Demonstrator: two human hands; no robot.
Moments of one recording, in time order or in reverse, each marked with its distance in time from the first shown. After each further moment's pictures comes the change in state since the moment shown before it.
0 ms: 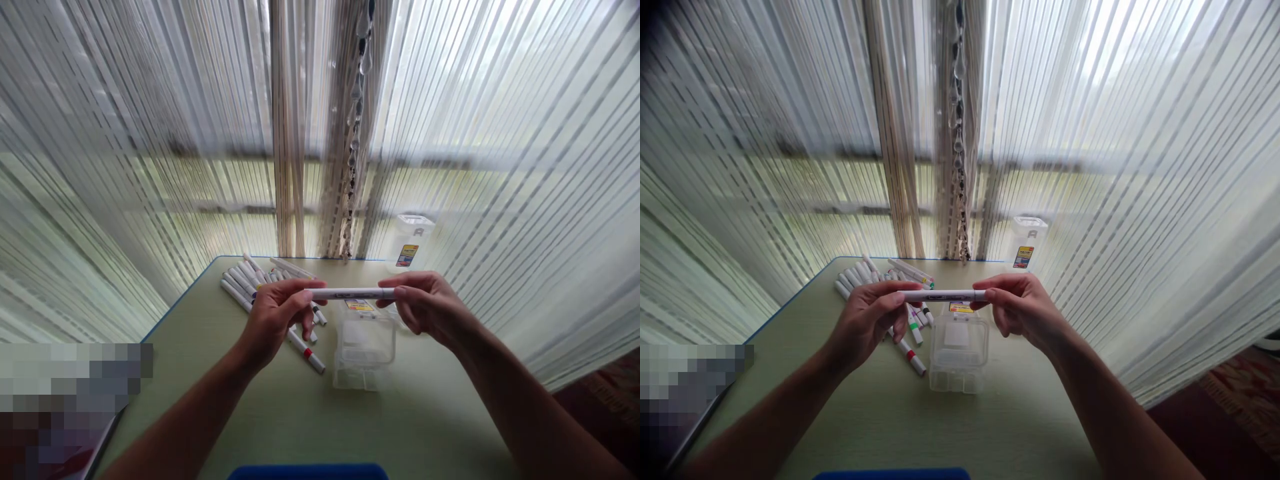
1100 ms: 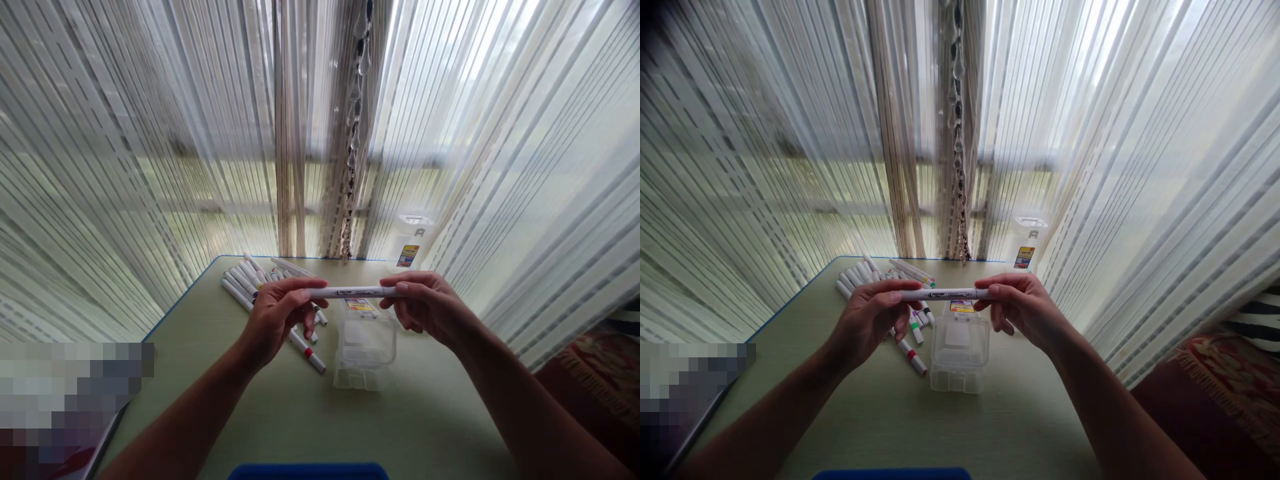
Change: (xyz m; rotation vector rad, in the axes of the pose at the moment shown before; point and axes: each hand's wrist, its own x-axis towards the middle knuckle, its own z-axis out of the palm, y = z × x) left_hand 0.002 0.002 -0.001 -0.097 -0.021 -0.042; right_hand 0.004 0.002 -0.003 0.128 -0.051 0.017
